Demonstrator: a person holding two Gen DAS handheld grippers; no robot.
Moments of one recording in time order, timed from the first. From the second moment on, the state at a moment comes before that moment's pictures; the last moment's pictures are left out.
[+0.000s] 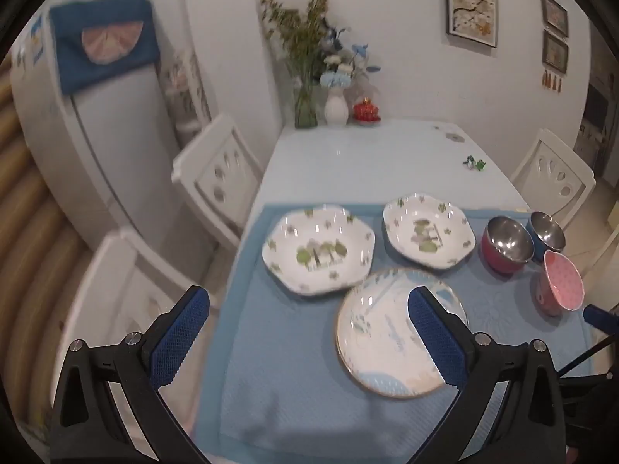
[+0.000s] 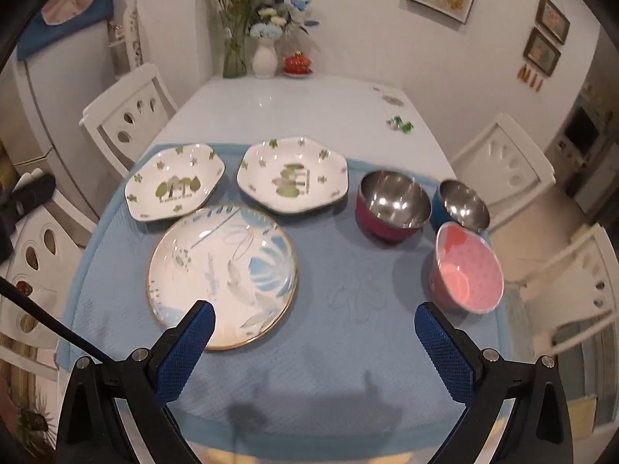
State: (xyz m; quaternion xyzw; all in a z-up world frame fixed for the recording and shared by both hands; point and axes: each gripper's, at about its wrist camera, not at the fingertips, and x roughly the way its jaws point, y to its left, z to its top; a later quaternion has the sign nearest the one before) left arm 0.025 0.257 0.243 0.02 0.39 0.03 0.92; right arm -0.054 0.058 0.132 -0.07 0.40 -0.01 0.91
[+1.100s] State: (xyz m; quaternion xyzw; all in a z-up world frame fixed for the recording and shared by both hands) left arm 0.048 0.290 0.183 -0.04 0.45 0.00 0.89; right arm -0.041 0.083 0.120 -0.05 0.41 -0.05 0.91
